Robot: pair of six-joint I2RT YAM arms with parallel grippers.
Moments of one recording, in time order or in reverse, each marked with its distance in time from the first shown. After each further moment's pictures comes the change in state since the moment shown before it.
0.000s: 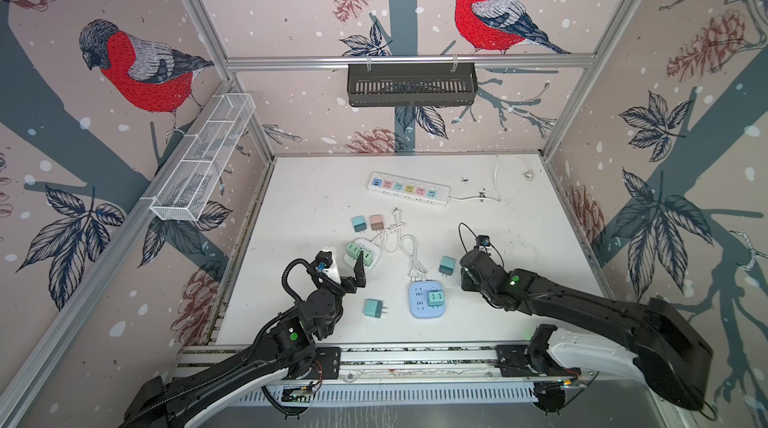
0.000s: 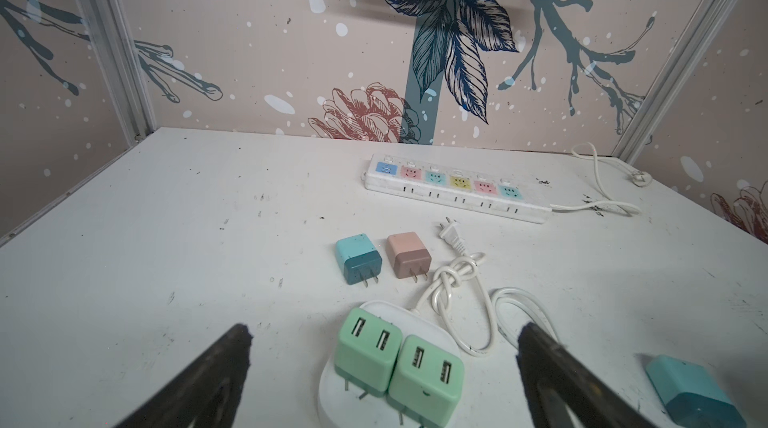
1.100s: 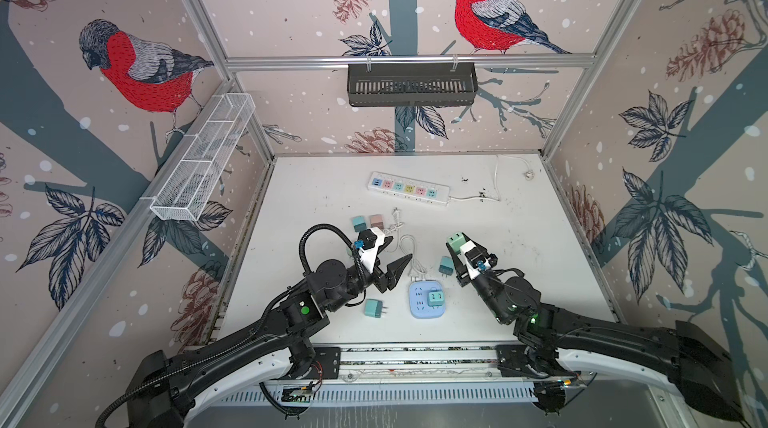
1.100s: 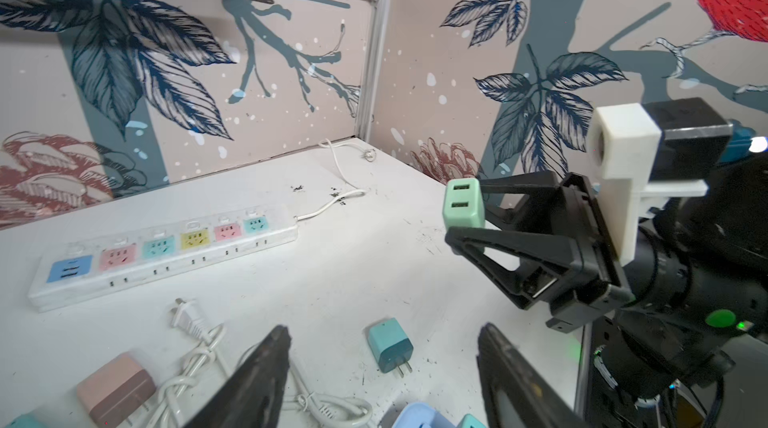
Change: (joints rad) left arm -0.001 0.330 0.349 0.053 0.766 0.062; right arm 0.267 -0.243 -0.260 1.049 0.167 -1.196
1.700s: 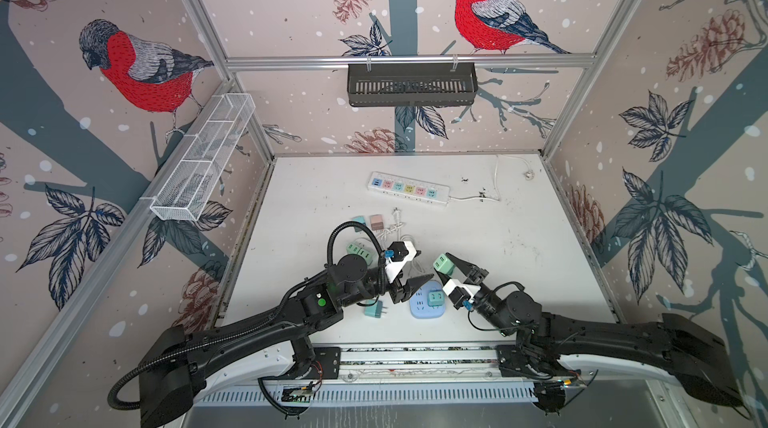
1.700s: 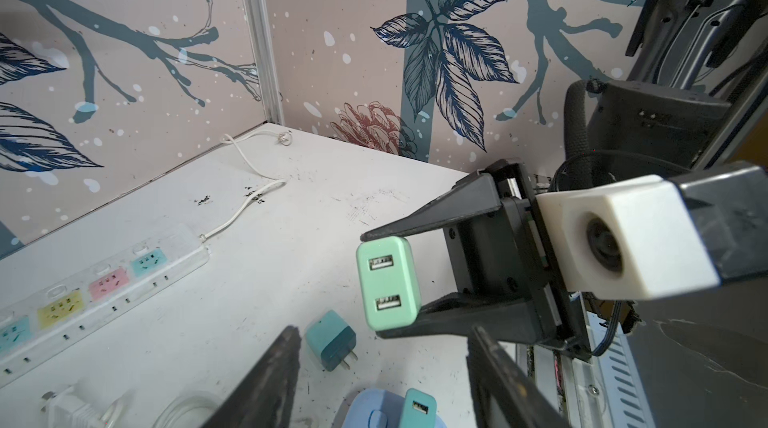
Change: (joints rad) left arm -0.074 0.180 0.089 0.007 0.180 0.156; right arm 0.121 0.011 -0.105 0.162 -0.130 -0.365
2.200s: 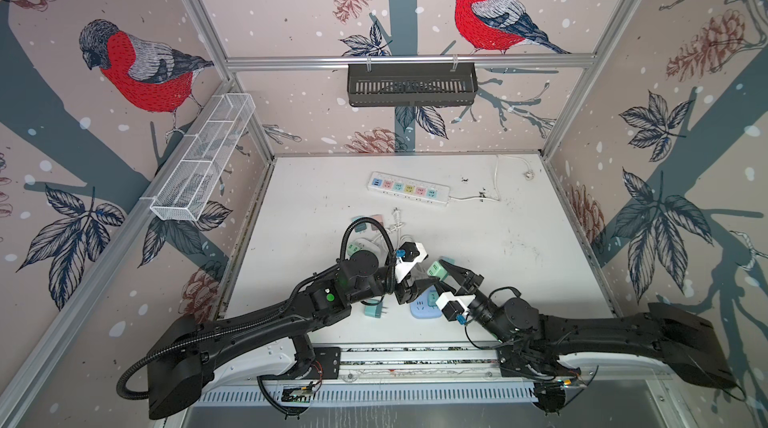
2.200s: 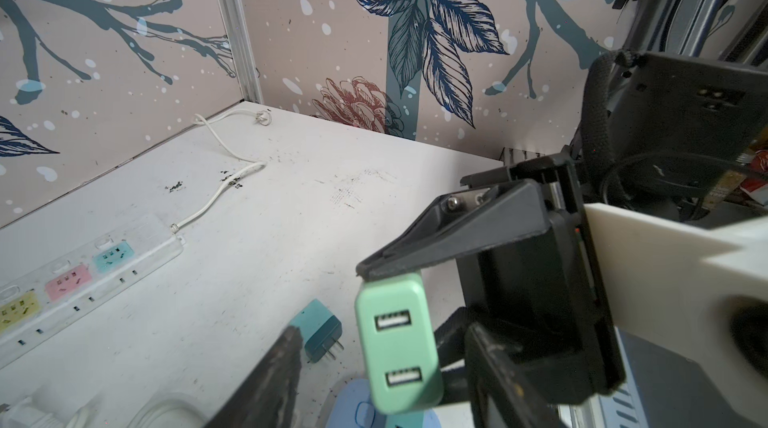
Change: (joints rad) left arm -0.010 0.093 0.055 -0.041 0.035 0.009; right arm 0.106 0.091 0.008 0.110 0.044 -0.126
